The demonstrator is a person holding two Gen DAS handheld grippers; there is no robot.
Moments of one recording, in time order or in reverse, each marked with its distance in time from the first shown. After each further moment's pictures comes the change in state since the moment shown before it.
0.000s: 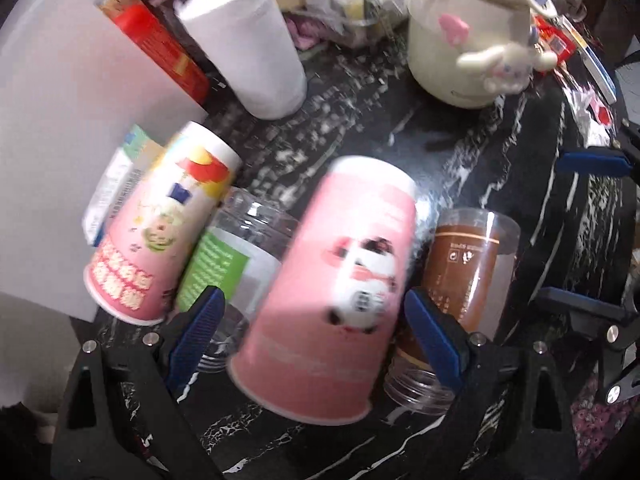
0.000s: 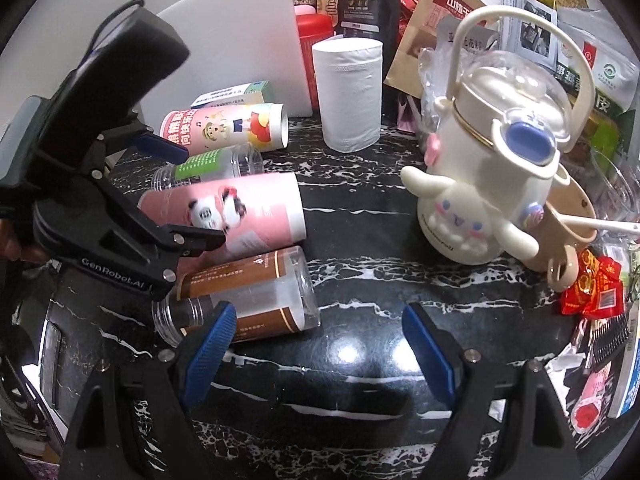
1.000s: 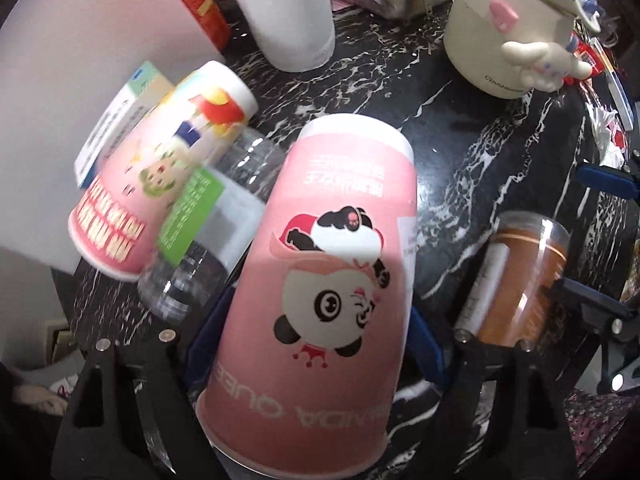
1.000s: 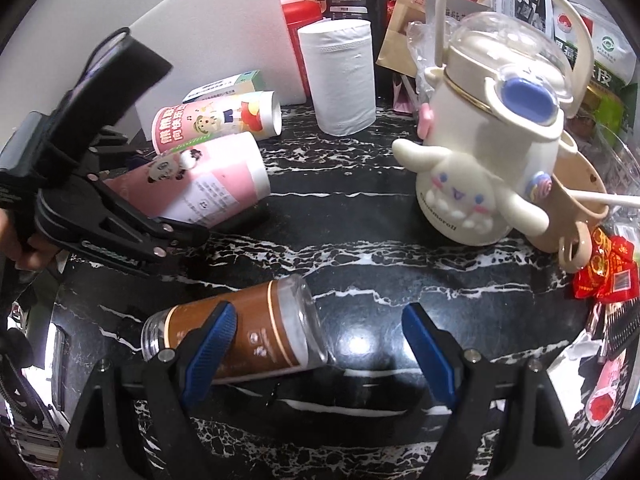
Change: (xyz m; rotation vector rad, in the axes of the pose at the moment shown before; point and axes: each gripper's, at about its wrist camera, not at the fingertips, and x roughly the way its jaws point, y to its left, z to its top) left arm 0.007 0.016 -0.028 -0.150 0.082 -0.014; right arm 0.010 -0.012 -0.009 0.041 0.017 0.037
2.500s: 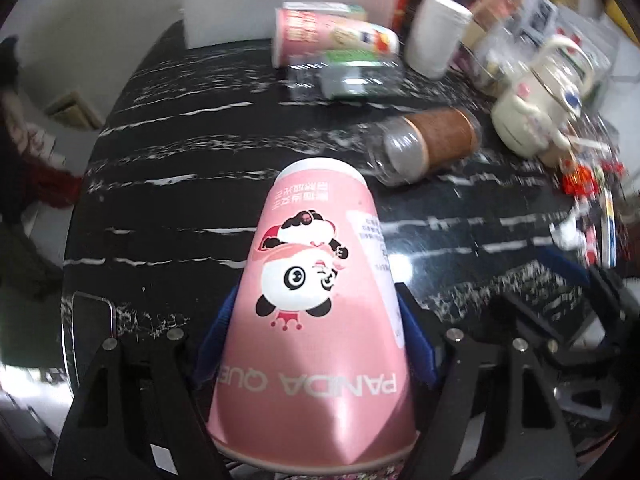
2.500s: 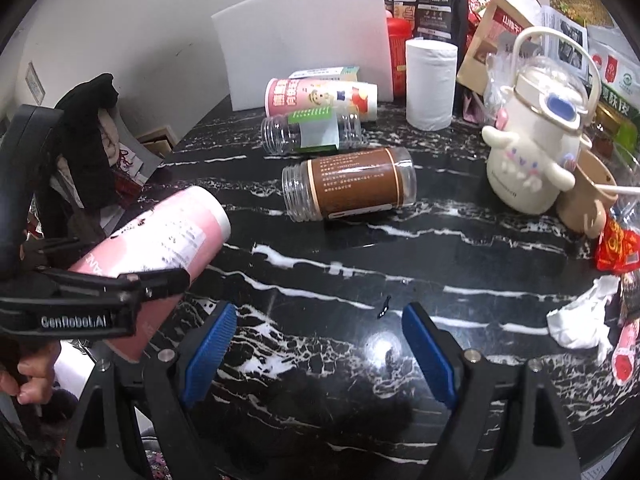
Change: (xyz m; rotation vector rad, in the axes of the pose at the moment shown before) left arm -0.069 -0.035 -0.227 -0.757 -0.211 -0.013; right arm -0.048 0.071 -0.075 -0.149 -0.054 0.107
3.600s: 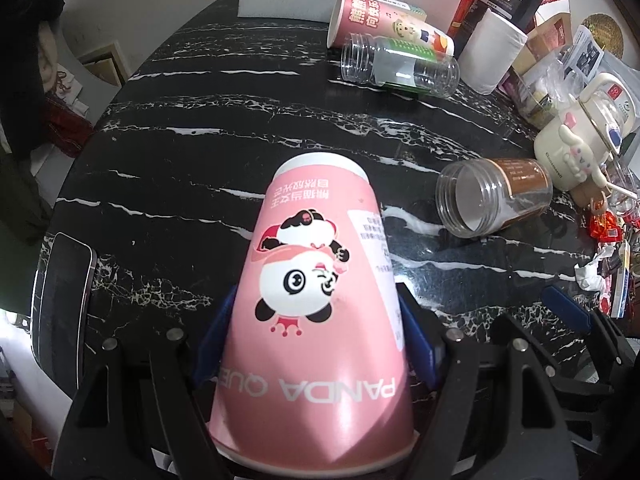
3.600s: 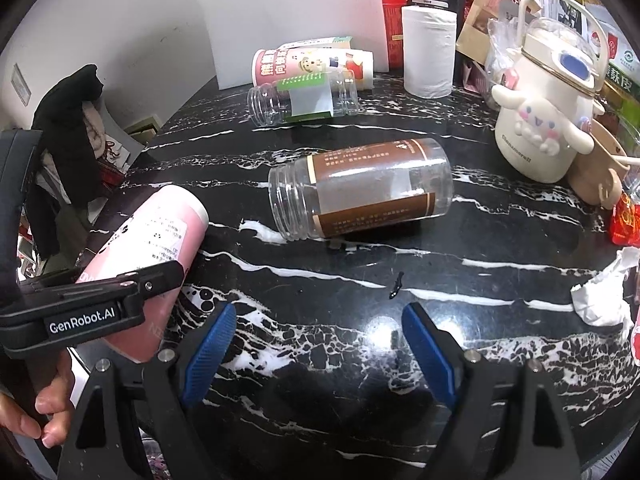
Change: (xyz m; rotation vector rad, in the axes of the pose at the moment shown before) left arm 0.038 0.018 -0.022 -0.168 -0.023 0.031; right arm 0.032 0.004 -0.011 0.031 0.049 -0.029
